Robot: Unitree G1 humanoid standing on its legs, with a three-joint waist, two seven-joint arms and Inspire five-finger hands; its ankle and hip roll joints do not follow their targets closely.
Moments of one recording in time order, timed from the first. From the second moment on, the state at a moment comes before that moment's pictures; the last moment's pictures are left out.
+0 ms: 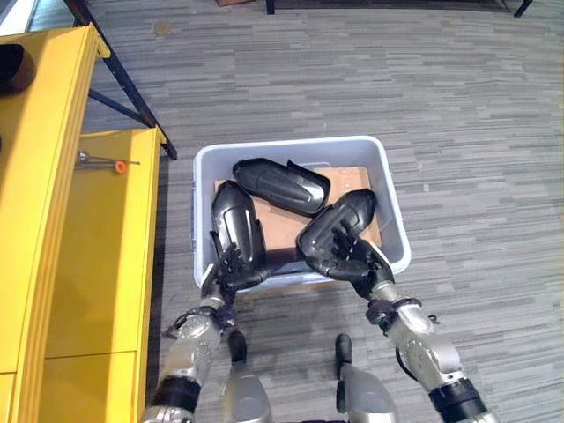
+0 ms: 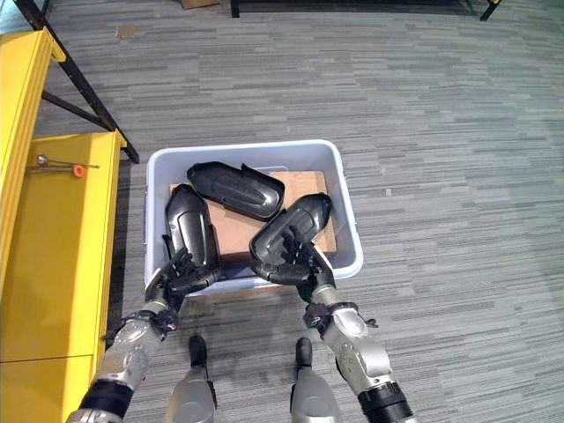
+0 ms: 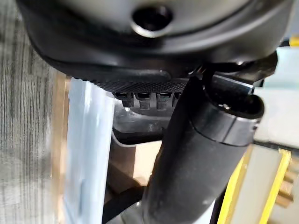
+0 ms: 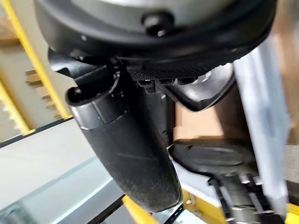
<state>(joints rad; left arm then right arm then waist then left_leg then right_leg) -0.11 0.27 -0.01 0.30 -0.47 0.13 0.00 -0.14 -0.24 0.21 -0.03 0.63 0.14 0.00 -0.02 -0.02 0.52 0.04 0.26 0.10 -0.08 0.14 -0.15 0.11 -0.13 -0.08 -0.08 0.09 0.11</state>
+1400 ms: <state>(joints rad) -0.05 0.31 -0.10 -0.10 -0.51 0.17 0.06 -0.60 -0.58 0.28 0.36 0.31 0.12 -0.14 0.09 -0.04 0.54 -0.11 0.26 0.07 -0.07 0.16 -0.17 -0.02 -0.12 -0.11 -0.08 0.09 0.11</state>
